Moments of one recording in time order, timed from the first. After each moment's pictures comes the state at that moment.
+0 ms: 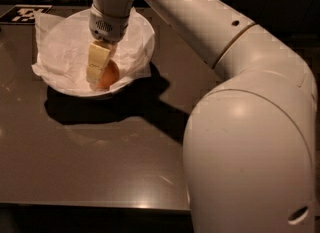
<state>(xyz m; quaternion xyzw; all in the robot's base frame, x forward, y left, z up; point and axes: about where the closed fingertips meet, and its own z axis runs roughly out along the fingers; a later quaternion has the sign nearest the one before) 0.609 0.149 0.882 -0.65 0.74 0.14 0.09</state>
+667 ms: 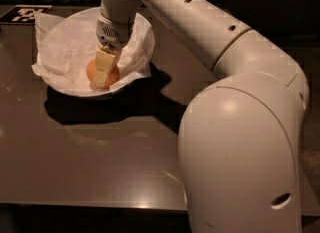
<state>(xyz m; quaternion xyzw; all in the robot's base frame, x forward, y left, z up) 0.620 0.142 0.859 -0.64 0.75 0.15 0.07</state>
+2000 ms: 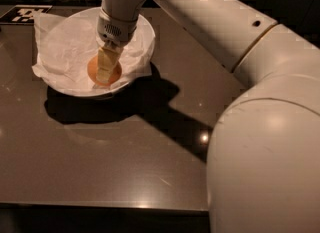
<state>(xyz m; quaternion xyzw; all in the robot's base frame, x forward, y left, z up) 0.605 0.134 0.881 -0.65 0.74 0.13 0.11</state>
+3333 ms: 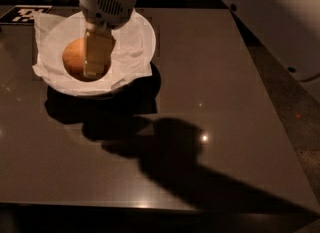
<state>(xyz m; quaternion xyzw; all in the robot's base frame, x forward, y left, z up) 0.503 0.129 0.982 -0.76 0.62 0.12 0.18</state>
